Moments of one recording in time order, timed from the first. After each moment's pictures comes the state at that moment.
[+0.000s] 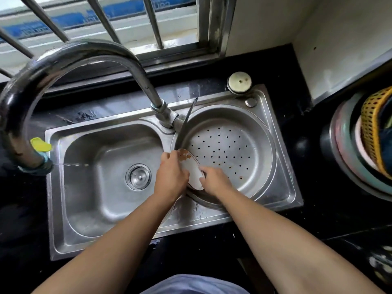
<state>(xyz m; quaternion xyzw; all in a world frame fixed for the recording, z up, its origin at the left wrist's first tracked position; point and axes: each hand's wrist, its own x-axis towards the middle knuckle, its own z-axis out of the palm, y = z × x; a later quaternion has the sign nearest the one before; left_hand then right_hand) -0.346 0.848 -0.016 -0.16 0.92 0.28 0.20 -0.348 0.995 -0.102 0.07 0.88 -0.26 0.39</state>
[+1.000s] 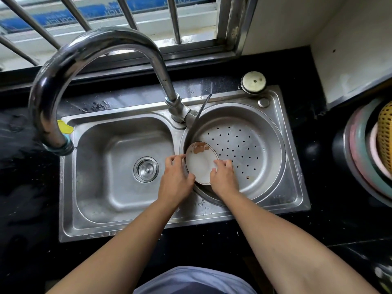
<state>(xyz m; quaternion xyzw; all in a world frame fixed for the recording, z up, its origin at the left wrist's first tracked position) -0.311 0.836 -0.031 -0.19 0.91 0.32 0.18 -0.336 0.993 -0.108 0.11 0.91 -0.28 0.27</state>
